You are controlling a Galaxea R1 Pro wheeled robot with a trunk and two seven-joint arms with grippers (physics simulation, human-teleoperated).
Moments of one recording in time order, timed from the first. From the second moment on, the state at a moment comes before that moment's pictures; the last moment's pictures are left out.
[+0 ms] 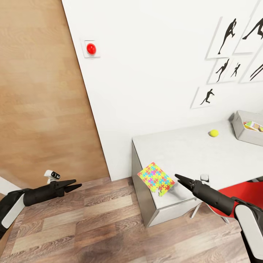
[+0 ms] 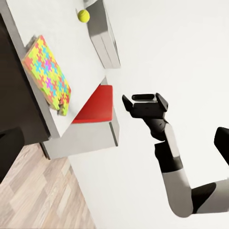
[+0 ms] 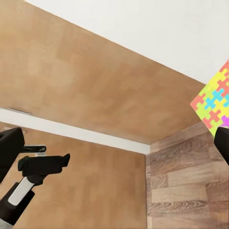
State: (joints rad) left arm -0.54 0.51 -0.08 -0.96 0.71 0.88 -1.39; right arm -0.27 -0.19 -0.27 -1.60 -0.87 0.99 0.61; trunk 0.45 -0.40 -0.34
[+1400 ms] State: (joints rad) left arm -0.54 0.48 -0.08 -0.96 0.72 0.85 -1.30; right arm -0.26 -0.18 -0.32 -1.59 -0.87 0.99 0.64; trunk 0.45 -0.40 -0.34
